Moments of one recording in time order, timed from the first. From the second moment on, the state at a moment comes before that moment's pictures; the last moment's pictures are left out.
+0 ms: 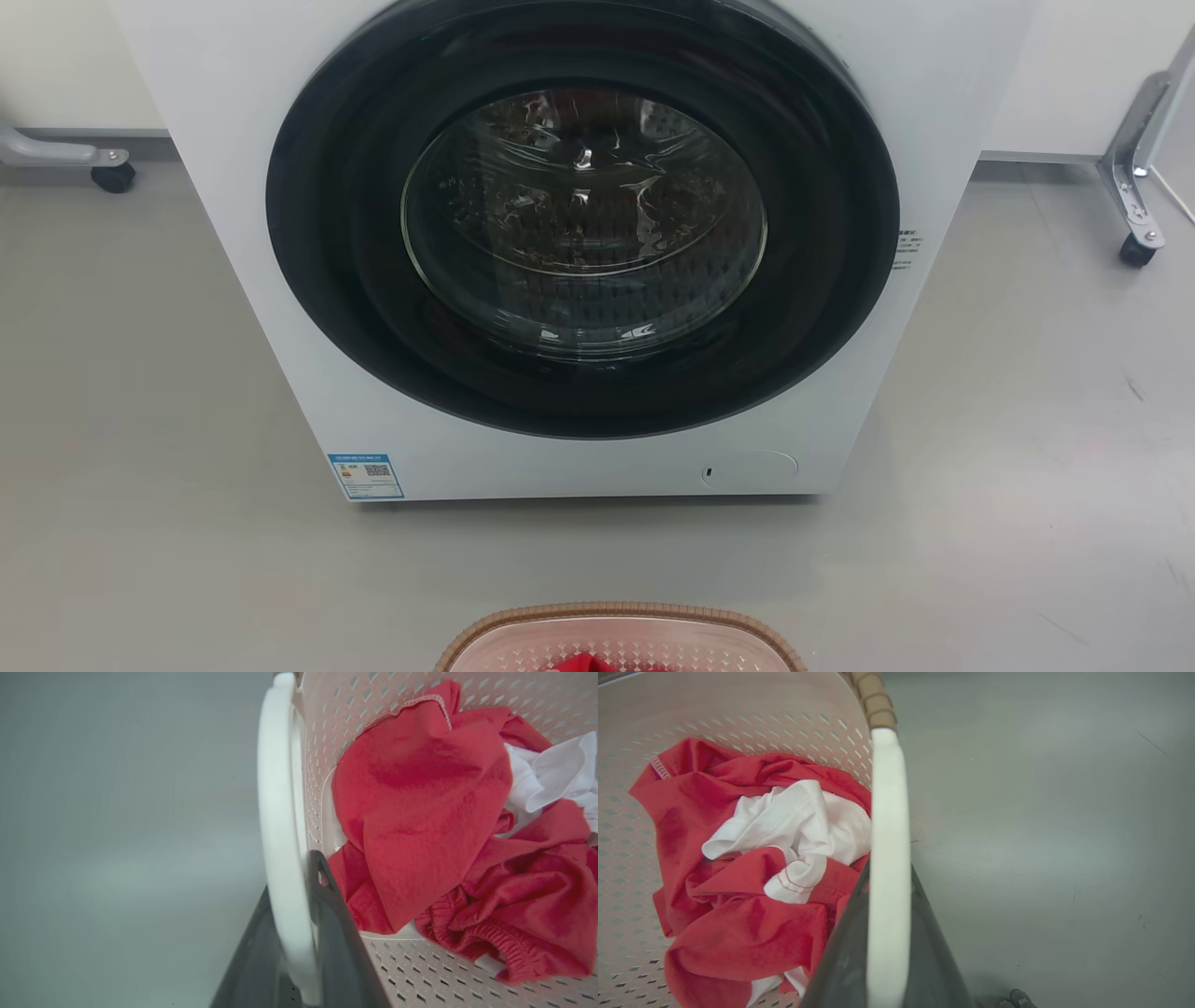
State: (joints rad) left arm -0.28 0.05 -0.76 1.18 -0.71 0.04 -0.01; right arm -0.31 -0.07 1.04 1.01 1.03 -0.14 -0.04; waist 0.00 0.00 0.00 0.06
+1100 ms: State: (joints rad) left arm -0.30 0.04 -0.78 1.22 -0.74 0.02 -0.02; right arm -0.34 -0.07 1.11 1.02 1.10 -0.14 -0.05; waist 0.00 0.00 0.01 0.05
